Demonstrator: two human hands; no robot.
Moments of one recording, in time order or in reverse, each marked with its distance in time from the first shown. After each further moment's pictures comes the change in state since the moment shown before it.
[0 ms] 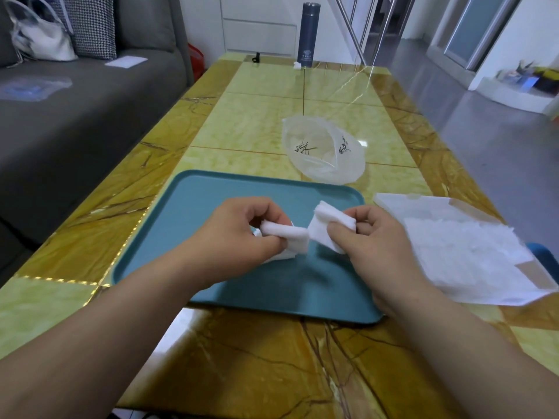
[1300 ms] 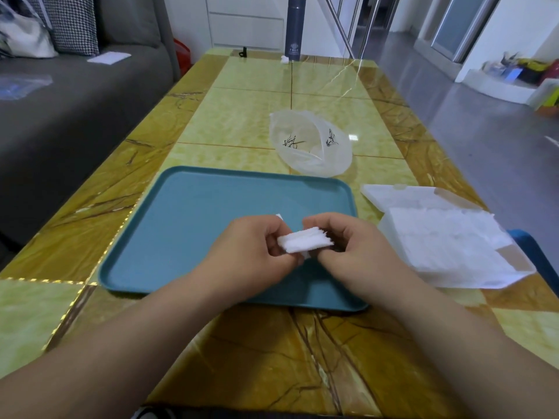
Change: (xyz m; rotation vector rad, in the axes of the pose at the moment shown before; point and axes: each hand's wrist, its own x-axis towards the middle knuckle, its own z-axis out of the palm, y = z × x) left_hand -0.007 -0.005 0.041 0.201 0.000 0.073; right_hand -0.012 0.001 -0.015 -0.331 -0.279 -0.194
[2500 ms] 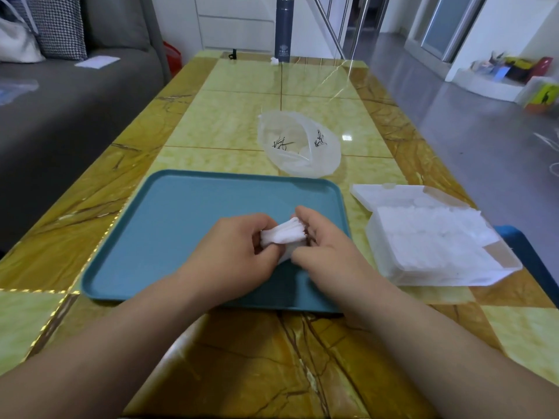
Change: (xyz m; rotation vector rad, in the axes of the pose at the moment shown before) left_hand 0.009 -0.007 0.001 0.103 0.035 0.080; right_hand -0.001 -0.011 0.021 0.213 -0.076 0.188
